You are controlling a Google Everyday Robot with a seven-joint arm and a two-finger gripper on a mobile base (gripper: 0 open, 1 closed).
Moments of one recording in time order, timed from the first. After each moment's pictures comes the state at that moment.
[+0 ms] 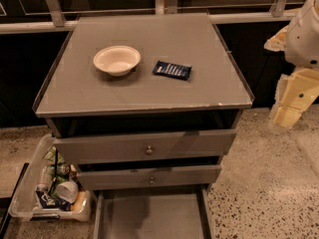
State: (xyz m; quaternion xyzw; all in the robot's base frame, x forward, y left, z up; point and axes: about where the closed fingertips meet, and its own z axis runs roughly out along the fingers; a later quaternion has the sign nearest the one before) arm 0.438 -0.217 0.976 -0.60 0.78 -0.03 0.16
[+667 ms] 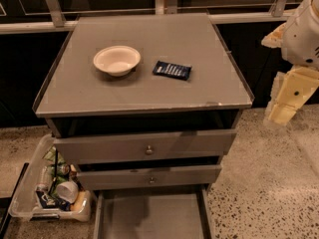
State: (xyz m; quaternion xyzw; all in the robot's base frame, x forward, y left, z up) arm 0.445 -0.212 0.978 -0.60 0.78 -0.04 0.17
